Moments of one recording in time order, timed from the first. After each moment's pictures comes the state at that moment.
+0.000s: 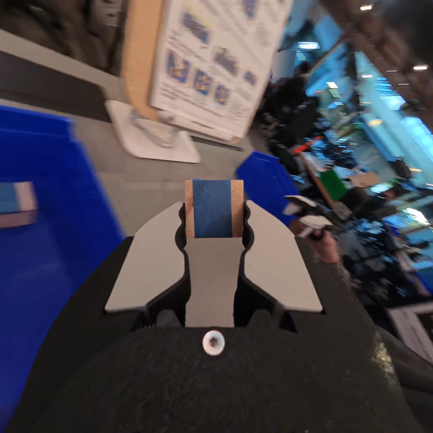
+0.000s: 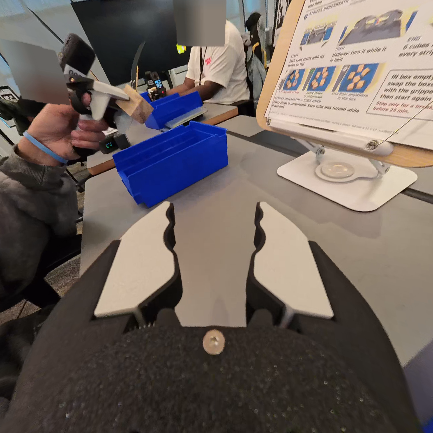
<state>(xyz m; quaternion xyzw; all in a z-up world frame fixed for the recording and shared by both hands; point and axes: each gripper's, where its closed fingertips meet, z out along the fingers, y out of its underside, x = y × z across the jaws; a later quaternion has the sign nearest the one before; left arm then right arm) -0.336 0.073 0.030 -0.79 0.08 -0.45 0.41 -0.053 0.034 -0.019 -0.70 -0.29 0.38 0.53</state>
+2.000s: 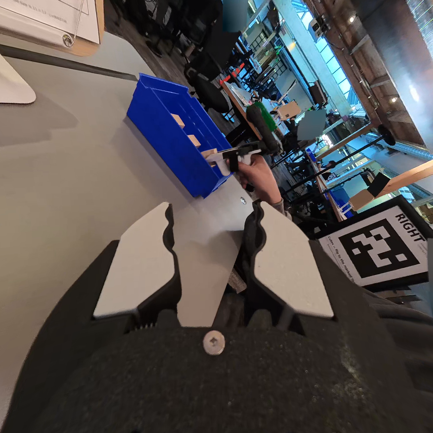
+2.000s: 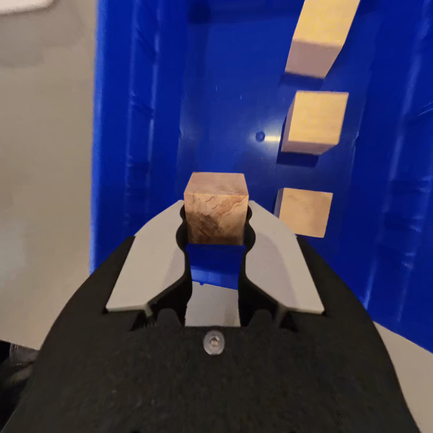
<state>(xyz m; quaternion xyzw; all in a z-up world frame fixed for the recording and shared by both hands) -0.157 0.001 0.023 -0.75 0.22 -0.56 0.29 0.184 0.041 -0.129 -0.97 0.03 0.09 0.24</state>
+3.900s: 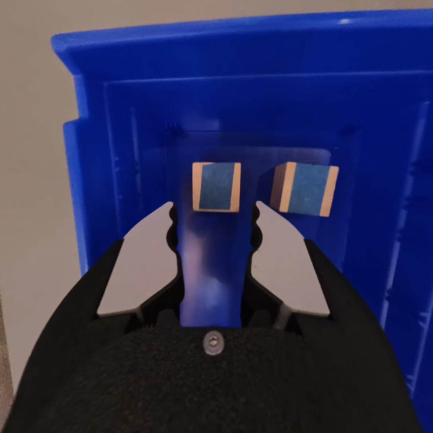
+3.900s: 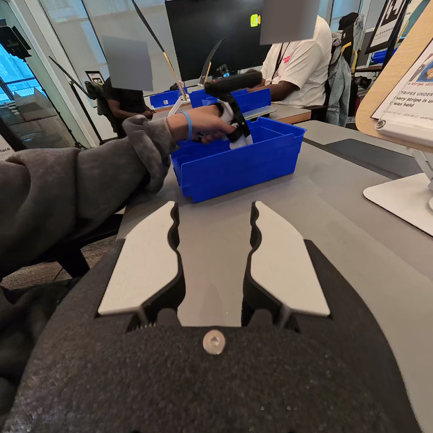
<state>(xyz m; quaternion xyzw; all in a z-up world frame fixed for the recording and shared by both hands) -0.506 0.193 -0.147 -0.98 0.00 0.04 0.20 -0.141 -0.002 -0.041 -0.62 -0.39 0.45 0.51</state>
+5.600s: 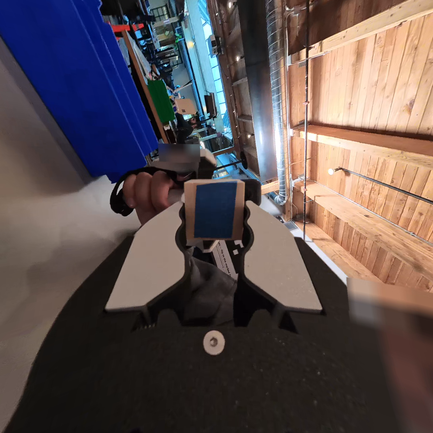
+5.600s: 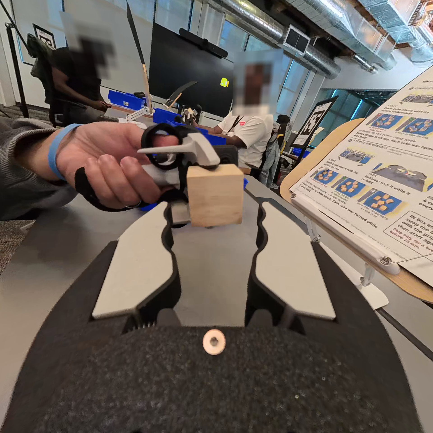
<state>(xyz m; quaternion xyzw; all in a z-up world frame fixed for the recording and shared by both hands) -0.095 -0.006 0.000 -0.63 0.11 -0.77 0.06 -0.104 0.002 -0.010 -0.53 -0.44 0.30 0.67</state>
